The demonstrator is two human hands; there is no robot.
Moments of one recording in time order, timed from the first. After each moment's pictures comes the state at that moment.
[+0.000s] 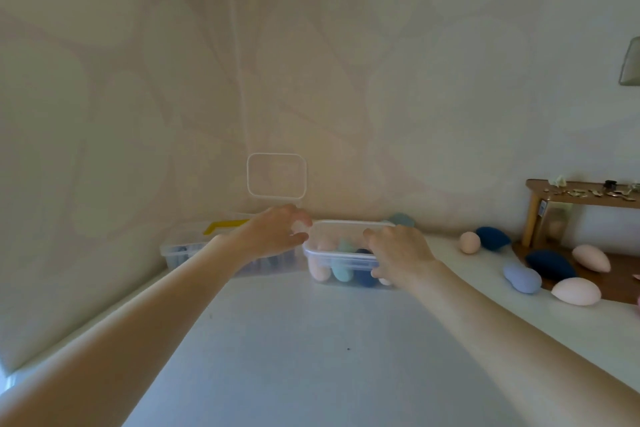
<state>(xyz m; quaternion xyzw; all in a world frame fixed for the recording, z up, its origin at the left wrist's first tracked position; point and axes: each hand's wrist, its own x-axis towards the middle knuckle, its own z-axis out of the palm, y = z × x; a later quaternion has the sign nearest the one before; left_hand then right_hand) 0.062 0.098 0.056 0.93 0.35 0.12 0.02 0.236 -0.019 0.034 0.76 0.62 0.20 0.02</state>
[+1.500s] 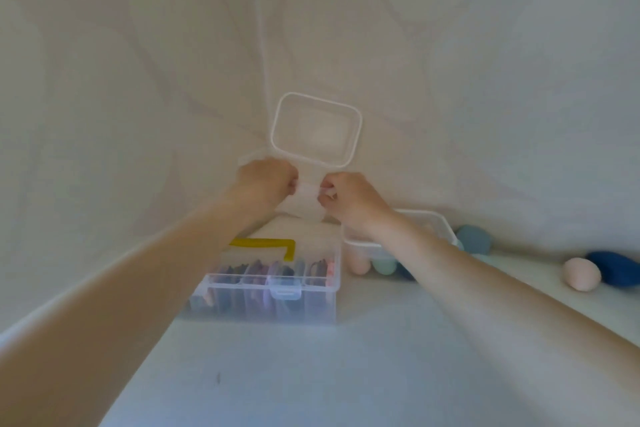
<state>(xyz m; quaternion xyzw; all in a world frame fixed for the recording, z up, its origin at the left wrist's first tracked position) 0.064 0.213 0.095 0.85 0.51 0.13 -0.09 0.198 0.162 0.062 0.66 0.68 -0.01 -0.32</state>
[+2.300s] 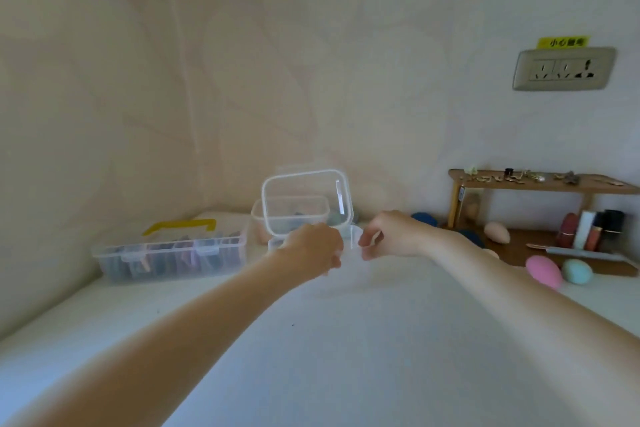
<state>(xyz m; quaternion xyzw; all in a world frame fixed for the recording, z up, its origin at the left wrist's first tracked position) 0.158 -0.013 0.048 0.95 0.31 0.00 -0.07 0.301 -0.084 0.055 0.80 0.59 -0.08 -0.10</state>
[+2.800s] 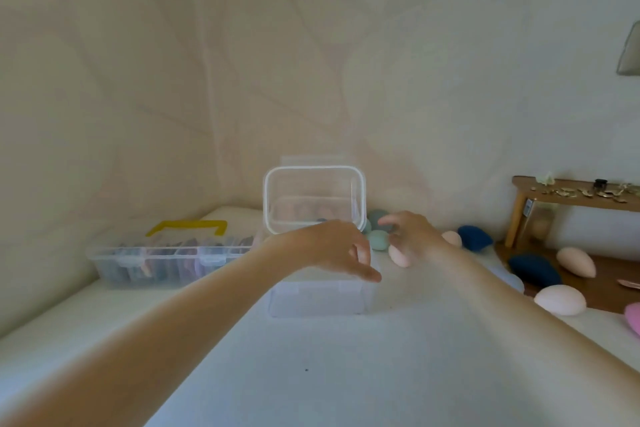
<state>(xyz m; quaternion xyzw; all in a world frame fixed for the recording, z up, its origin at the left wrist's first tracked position) 0.167 0.042 0.056 0.95 0.27 0.00 0.15 0.342 0.010 0.022 0.81 0.54 -0.08 -0.21</state>
